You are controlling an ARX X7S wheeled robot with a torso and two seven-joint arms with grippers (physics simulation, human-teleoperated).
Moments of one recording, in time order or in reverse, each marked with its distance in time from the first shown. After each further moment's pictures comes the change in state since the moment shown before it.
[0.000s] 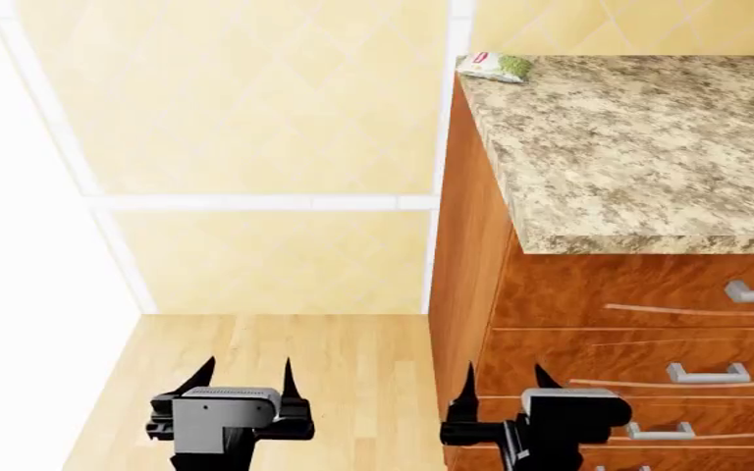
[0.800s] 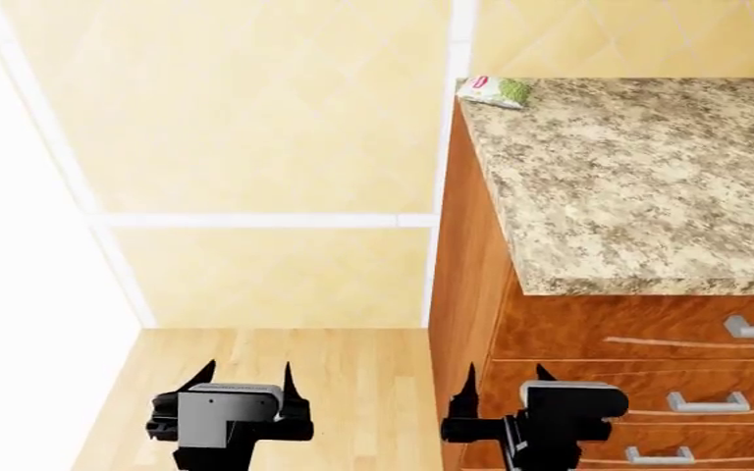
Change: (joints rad) left arm -0.017 -0.049 0.056 0.016 -0.035 -0.083 -0.059; right arm 0.023 0.050 -0.057 -0.032 0.048 0.093 0.072
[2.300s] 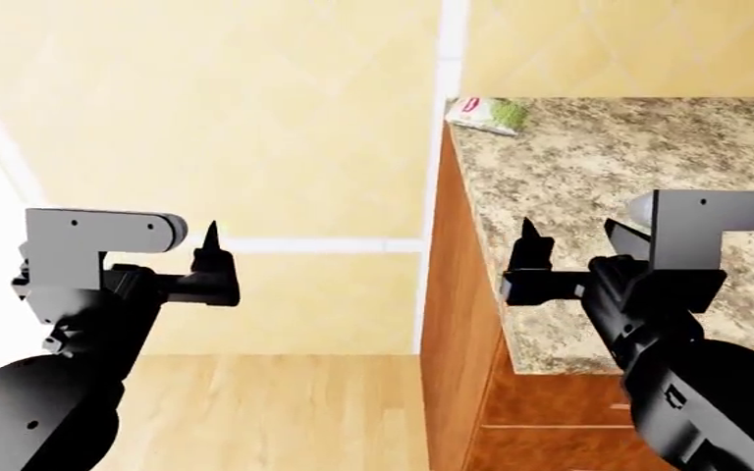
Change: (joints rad) left arm -0.425 -0.209 -0.208 0.735 -0.331 -1.060 -0.087; right arm 0.537 0.127 0.322 -0.752 0.473 1.265 0.110
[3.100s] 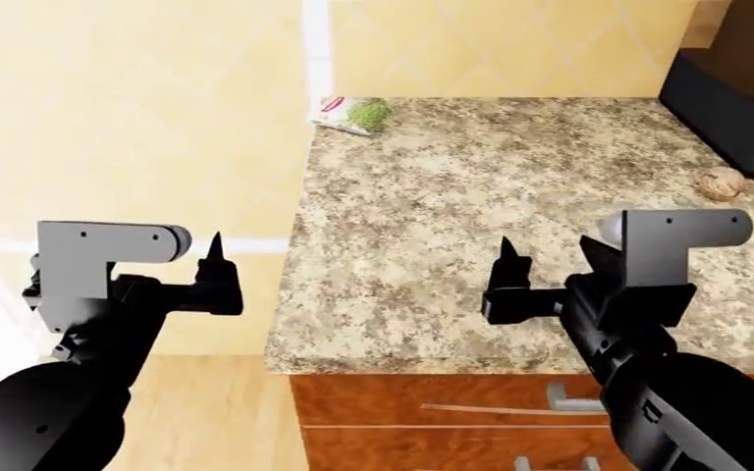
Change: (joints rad) left arm 0.039 -0.002 0.007 -0.045 -0.006 0.059 0.002; right arm -0.059 0.002 -0.051 0.022 0.023 -0.061 0.010
